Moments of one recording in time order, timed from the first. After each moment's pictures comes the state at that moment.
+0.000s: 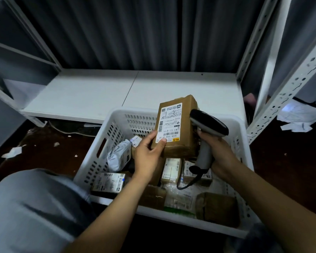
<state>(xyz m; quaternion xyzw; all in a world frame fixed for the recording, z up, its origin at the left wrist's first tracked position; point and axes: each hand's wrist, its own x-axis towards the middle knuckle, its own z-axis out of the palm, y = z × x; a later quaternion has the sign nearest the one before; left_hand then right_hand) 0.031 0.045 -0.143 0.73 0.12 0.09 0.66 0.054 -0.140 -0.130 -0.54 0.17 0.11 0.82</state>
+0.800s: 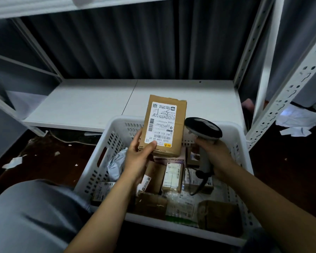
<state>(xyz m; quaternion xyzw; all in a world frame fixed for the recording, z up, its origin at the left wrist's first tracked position) 0.048 0.076 -0.136 0.65 0.18 0.00 0.74 0.064 -0.137 -0.119 -0.63 0.18 0.09 0.75</state>
